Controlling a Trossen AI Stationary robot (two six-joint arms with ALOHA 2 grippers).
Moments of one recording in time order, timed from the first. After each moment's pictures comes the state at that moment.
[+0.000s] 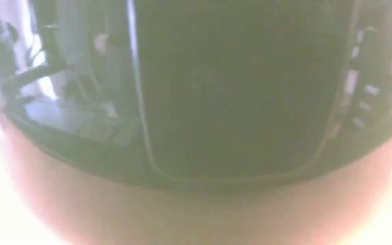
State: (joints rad) left arm -0.04 1.59 1.16 -0.83 -0.15 -1.00; right arm -0.39 1.49 1.97 -1.07 -0.08 -0.07
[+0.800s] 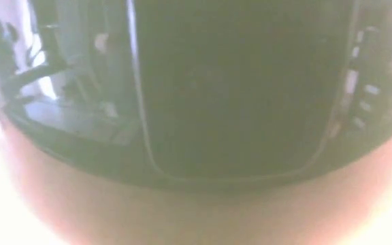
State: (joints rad) left arm -0.04 1.64 1.16 -0.81 -0.05 -0.94; right arm -0.39 1.49 1.97 -1.10 -0.13 -0.11
